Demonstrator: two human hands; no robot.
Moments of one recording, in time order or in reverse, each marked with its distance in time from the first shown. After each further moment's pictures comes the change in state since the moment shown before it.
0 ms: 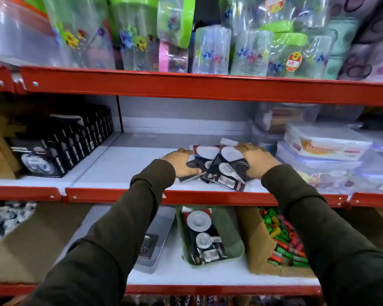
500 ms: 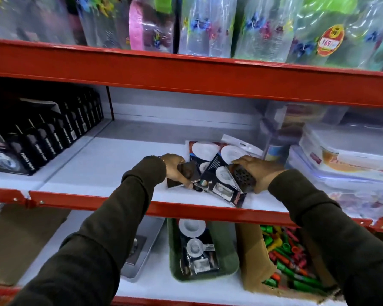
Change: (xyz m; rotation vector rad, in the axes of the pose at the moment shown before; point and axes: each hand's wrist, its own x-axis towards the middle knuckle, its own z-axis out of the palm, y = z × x) left_hand 0.089 -0.023 0.032 -0.163 -0.303 -0.157; right_hand 0.066 0.060 0.047 -0.053 -0.332 -0.161
